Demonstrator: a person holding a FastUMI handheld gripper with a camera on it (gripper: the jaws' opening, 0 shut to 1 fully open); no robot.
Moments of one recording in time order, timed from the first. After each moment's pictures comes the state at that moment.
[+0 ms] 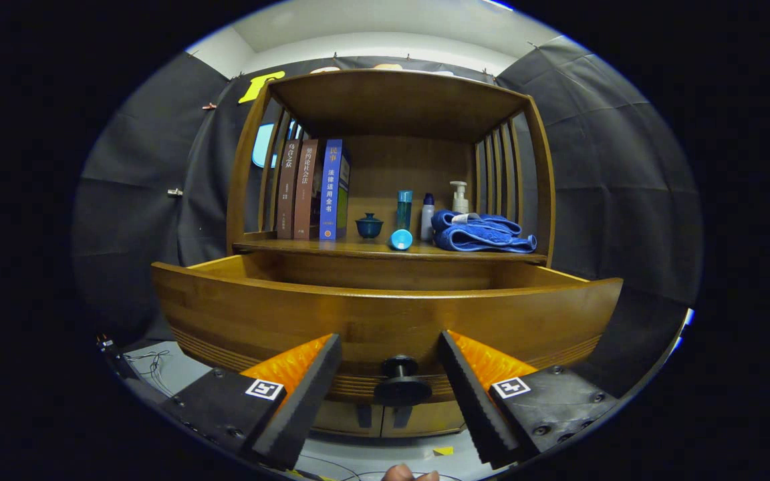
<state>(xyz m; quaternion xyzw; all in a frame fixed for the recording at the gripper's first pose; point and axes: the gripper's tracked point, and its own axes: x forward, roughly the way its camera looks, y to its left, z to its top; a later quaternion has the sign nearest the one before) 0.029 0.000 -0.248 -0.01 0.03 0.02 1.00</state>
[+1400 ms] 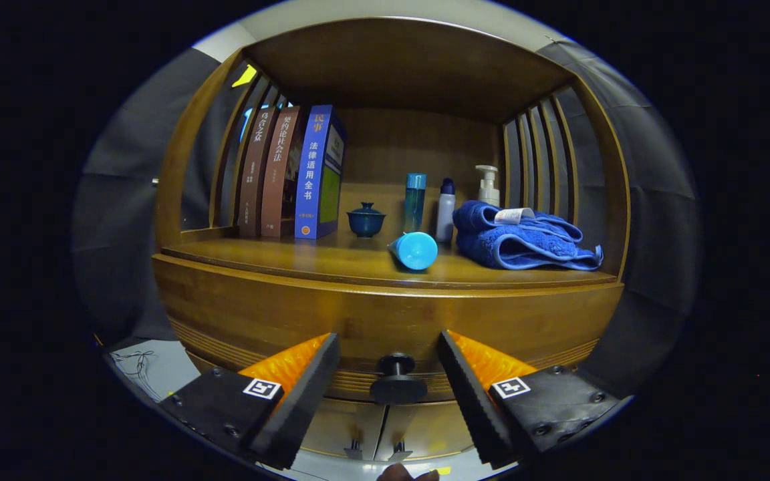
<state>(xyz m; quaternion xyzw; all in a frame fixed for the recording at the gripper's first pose) 0.168 0.008 -0.246 -0.02 0.06 0.02 1.00</state>
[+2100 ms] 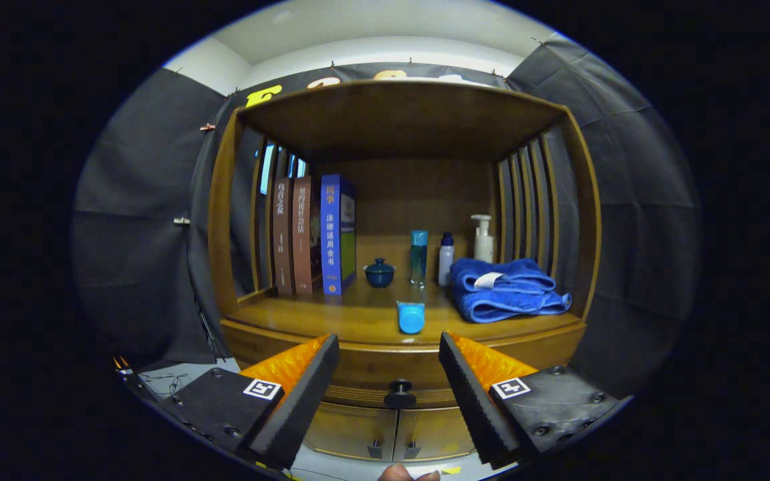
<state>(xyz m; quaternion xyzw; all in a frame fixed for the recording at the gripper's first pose) 0.089 0.001 -0.115 0.03 0.01 0.06 1.00</state>
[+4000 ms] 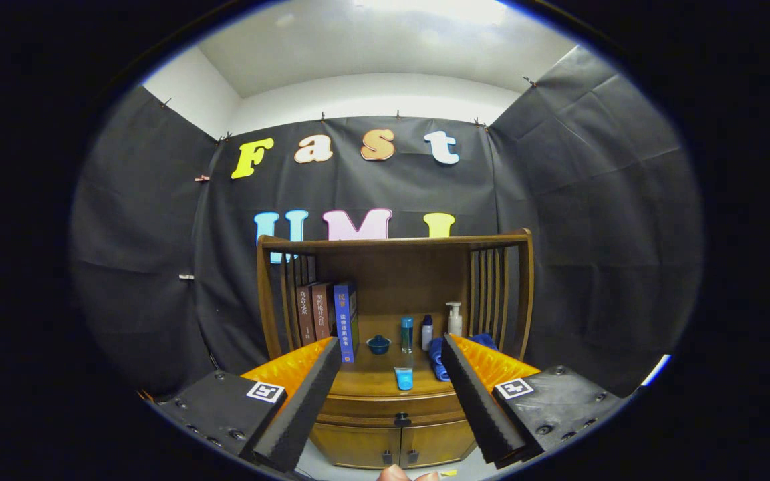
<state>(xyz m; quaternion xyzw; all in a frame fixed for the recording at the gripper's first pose) -0.054 0.012 0.079 0.03 -0.07 0.03 1.00</state>
